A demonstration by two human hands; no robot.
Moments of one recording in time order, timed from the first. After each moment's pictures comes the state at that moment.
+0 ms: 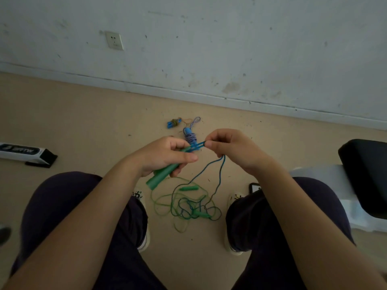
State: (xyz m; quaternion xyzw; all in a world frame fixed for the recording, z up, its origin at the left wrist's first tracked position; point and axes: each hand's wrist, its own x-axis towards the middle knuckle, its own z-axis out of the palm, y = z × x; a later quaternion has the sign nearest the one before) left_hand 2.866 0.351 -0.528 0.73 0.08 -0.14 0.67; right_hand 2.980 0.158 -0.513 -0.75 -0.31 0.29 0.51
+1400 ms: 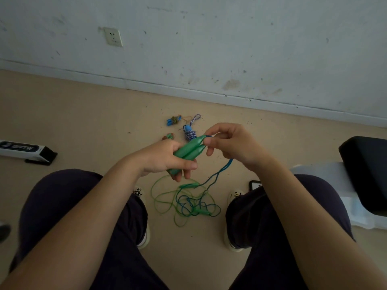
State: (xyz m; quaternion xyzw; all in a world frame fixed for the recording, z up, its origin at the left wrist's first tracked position) left_hand 2.864 0.349 -0.533 0.77 0.08 -0.19 0.61; right_hand 2.982 0.157 -0.512 -0.71 -0.30 0.32 0.55
